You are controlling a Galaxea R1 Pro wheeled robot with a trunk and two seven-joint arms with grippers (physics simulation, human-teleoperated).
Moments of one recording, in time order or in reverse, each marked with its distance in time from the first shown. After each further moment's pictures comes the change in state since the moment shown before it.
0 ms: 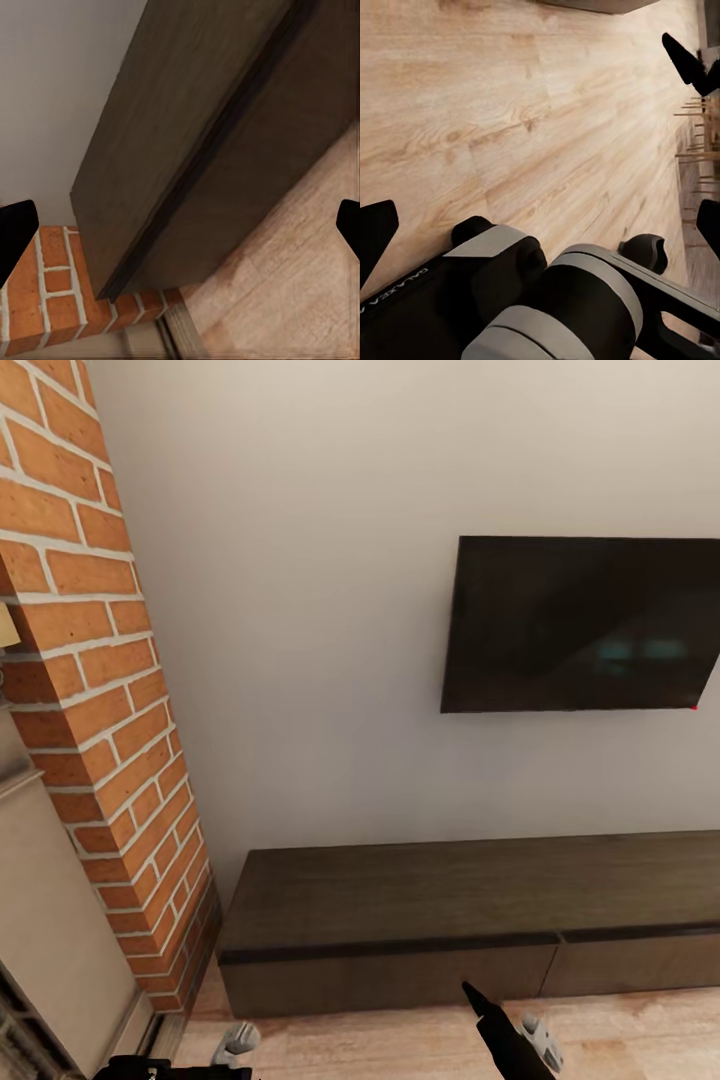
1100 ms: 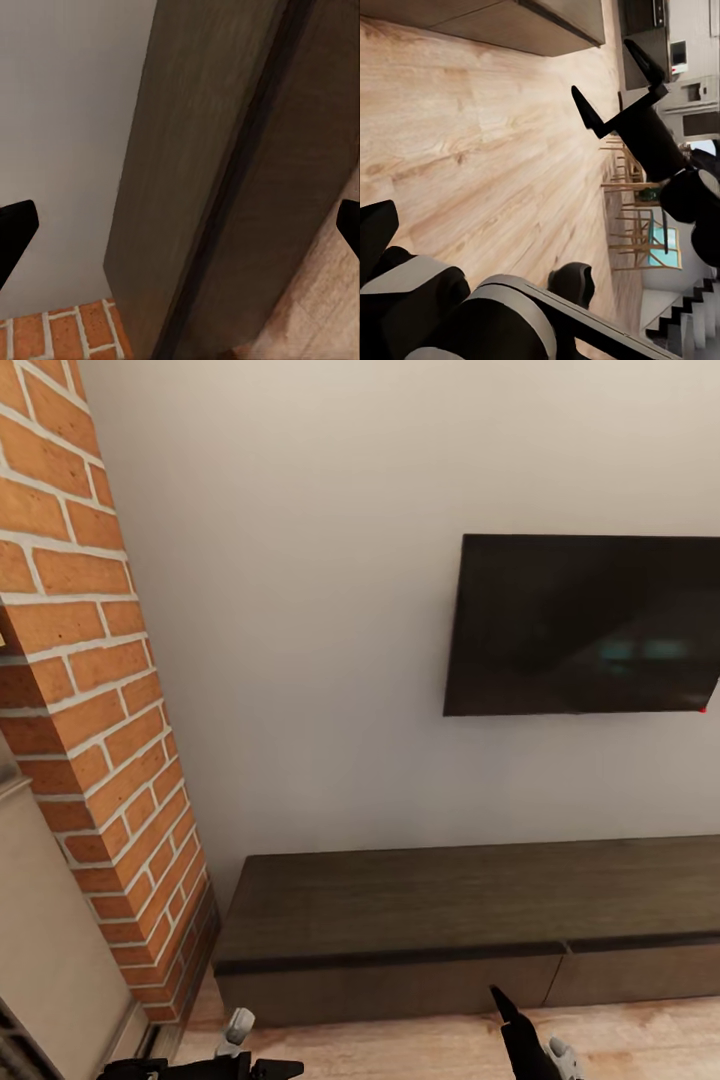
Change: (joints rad) left arm -0.009 -0.045 0.114 0.039 0.000 0.032 -0.167; right arm -0.016 -0.007 -0.056 0.144 -0.207 -0.123 0.111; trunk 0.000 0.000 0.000
